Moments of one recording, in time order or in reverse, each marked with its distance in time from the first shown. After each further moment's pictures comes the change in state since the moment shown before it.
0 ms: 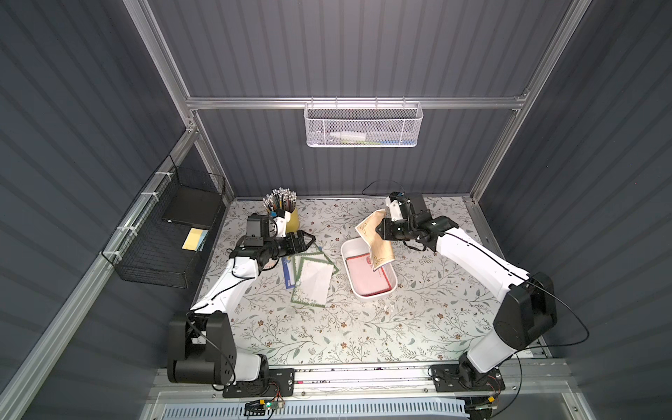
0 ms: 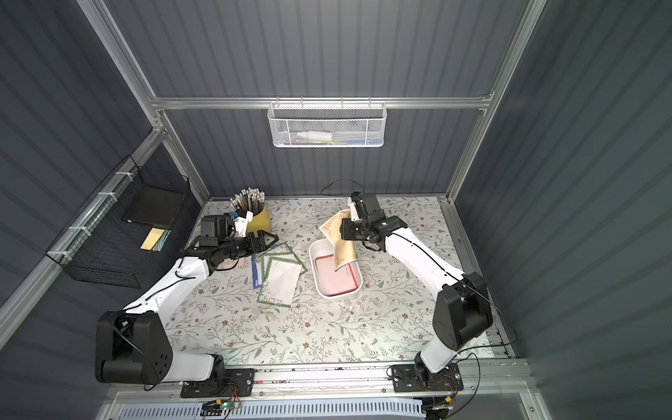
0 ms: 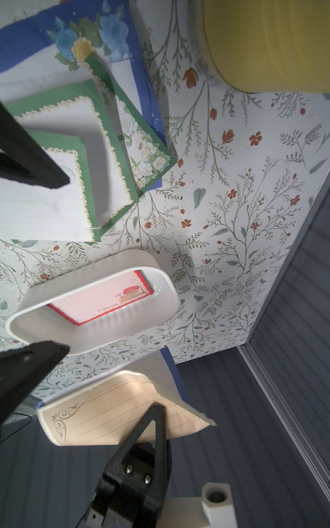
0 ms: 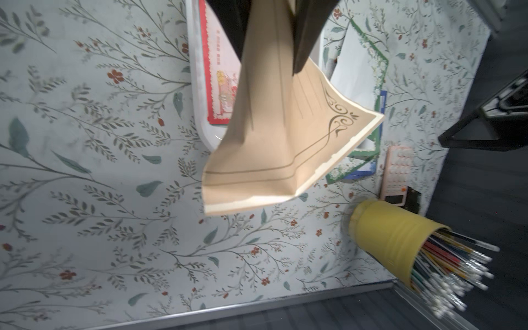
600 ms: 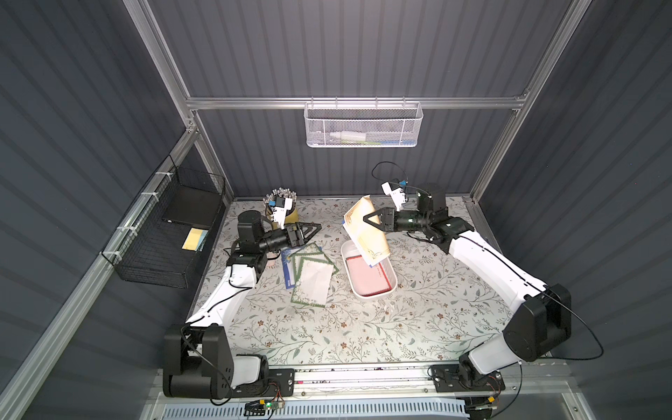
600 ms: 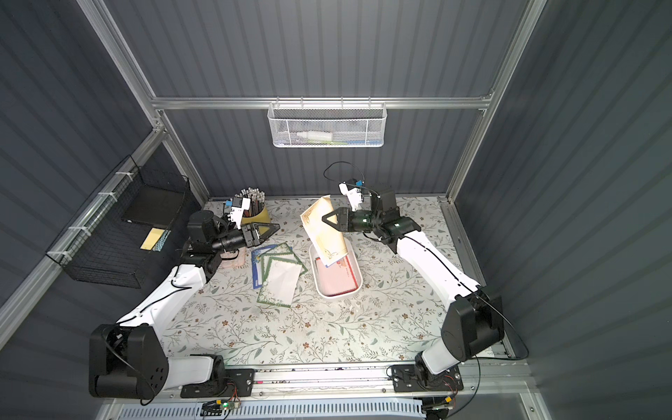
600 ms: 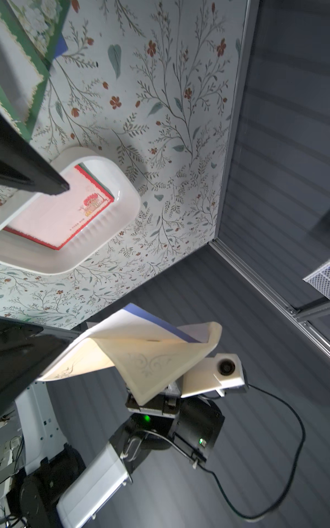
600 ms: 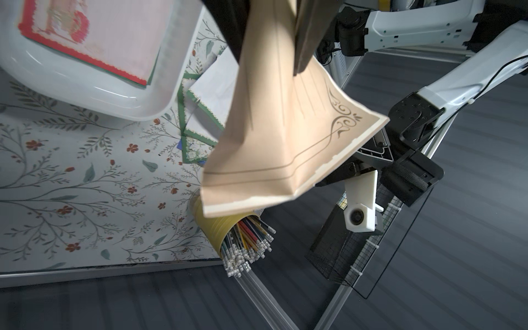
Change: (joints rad) left arm -0.002 -0.066 -0.067 0.477 0.360 -0.247; right arm -0.056 -0.075 -0.036 0.275 -0.562 0.099
